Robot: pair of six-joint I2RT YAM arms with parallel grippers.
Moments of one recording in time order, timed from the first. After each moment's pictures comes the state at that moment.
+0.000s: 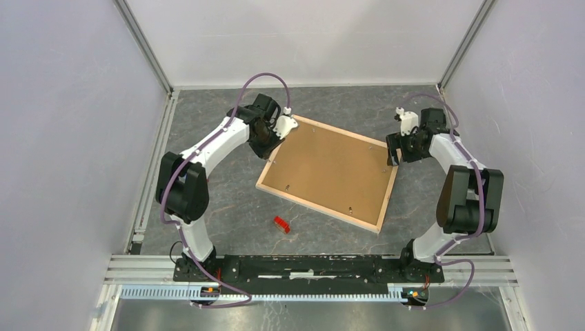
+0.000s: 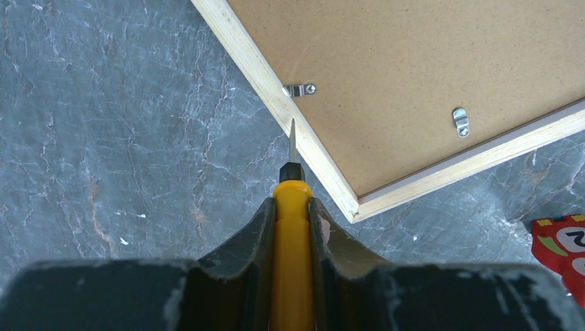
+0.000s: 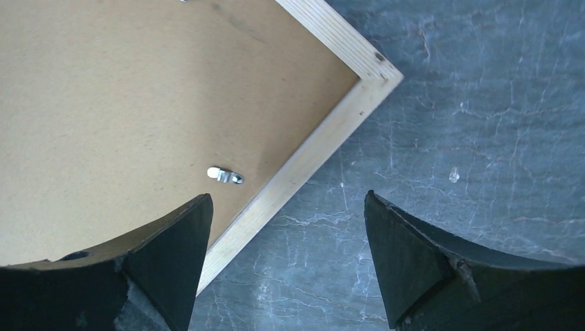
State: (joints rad) left arm -0.47 1.82 1.53 -0.90 0.08 0.50; right arm -0.14 1.63 1.10 -0.56 -0.28 -0.39
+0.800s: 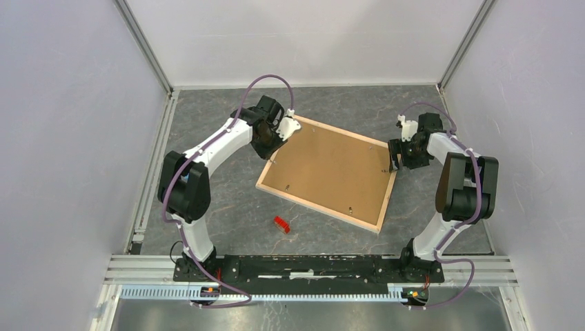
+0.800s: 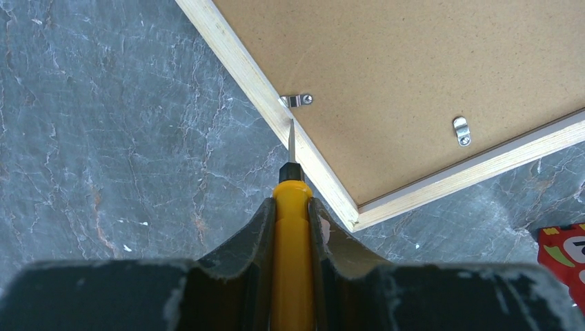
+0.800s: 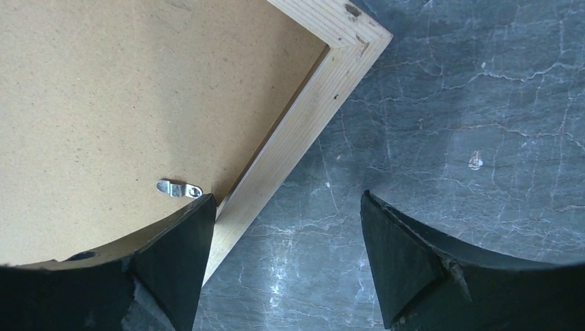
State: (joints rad) left arm -0.49 1.84 1.52 -0.87 0.06 0.50; right arm -0.17 1.76 1.10 -0.55 -0.21 -0.31
